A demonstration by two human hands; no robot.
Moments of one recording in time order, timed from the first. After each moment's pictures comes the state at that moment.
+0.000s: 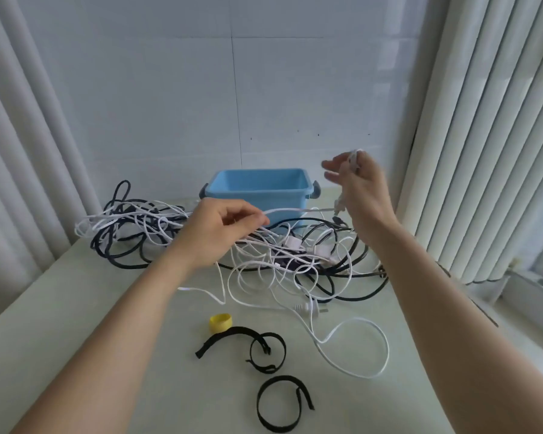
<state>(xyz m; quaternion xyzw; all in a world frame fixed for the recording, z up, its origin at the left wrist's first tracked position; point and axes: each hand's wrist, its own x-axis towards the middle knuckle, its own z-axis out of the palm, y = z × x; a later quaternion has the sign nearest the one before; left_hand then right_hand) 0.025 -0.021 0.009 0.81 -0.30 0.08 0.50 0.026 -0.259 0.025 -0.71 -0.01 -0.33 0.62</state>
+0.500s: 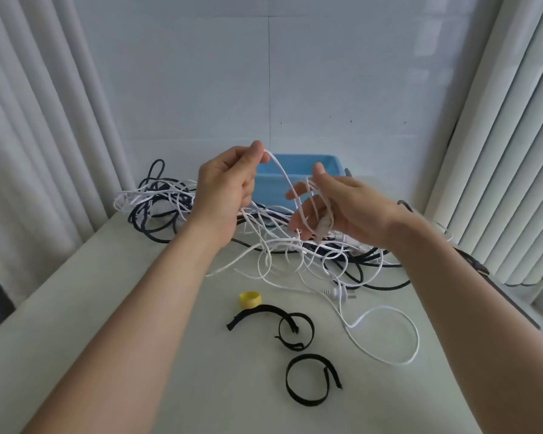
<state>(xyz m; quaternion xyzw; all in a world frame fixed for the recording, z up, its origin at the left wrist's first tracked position) 0.026 -0.014 0.022 0.60 -0.20 0.11 0.76 0.002 -0.217 0.023 -0.75 -0.19 0.12 0.62</state>
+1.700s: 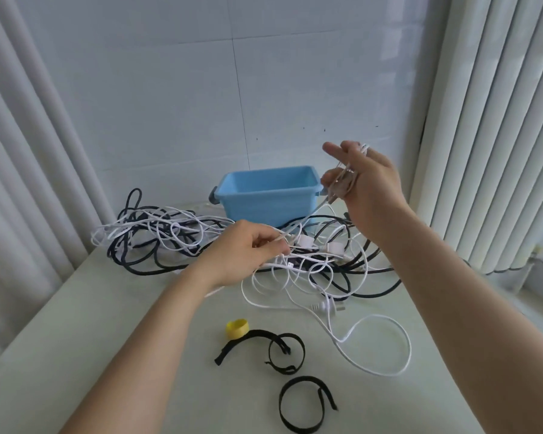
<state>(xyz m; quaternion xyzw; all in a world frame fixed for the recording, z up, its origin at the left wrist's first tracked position) 0.030 -0.027 -0.009 0.87 -0.30 -0.03 0.40 0.017 -0.238 0.041 -0.49 -0.03 -0.22 0.84</state>
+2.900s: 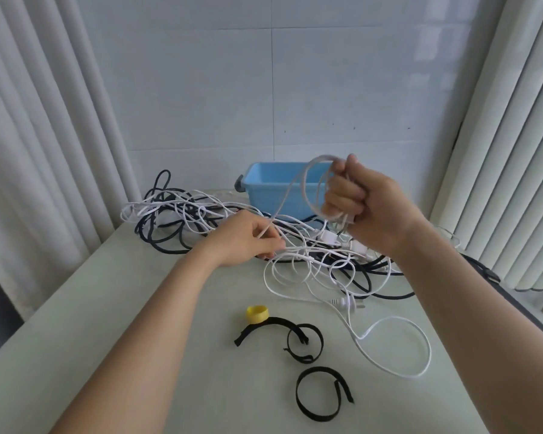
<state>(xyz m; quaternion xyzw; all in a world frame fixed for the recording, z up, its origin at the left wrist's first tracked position) 0.057 0.008 -0.023 0.88 -0.25 -0.02 0.41 0.012 -0.215 0.023 -0.45 -0.23 0.10 0.86</state>
